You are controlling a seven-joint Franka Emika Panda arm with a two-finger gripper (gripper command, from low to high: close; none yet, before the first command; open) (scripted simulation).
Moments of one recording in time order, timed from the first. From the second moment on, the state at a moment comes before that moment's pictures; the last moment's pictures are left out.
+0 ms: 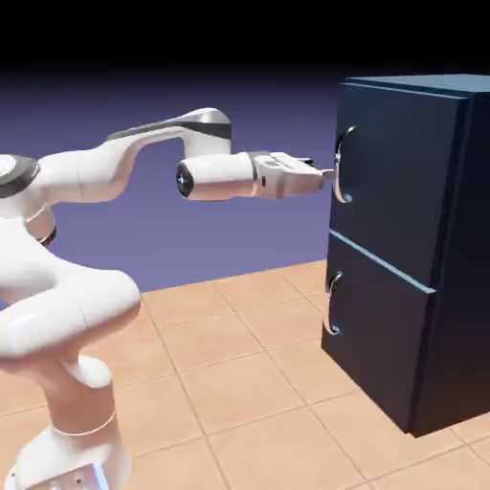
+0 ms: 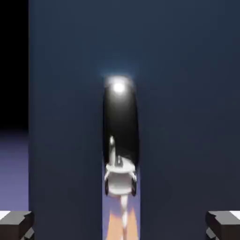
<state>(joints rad) -1.19 -1.30 1.24 -2.32 2.59 2.77 -0.66</state>
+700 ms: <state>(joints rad) -0.97 -1.27 0.89 -2.76 2.44 2.08 -0.84</state>
